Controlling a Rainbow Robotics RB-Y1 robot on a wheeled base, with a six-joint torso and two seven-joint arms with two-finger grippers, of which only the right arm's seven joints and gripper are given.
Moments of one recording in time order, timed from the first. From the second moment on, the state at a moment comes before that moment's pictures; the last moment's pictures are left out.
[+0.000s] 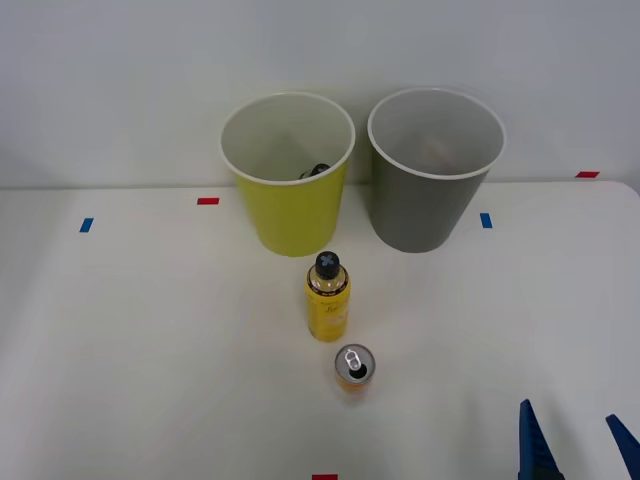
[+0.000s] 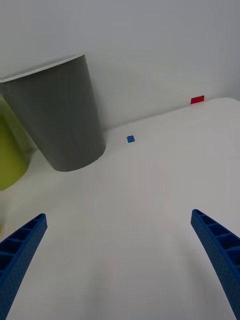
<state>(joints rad) 1.10 -0.18 0.18 -2.14 0.04 -0.49 1.15</state>
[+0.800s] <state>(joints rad) 0.86 -0.11 -0.14 -1.69 0.63 -1.03 0.39</state>
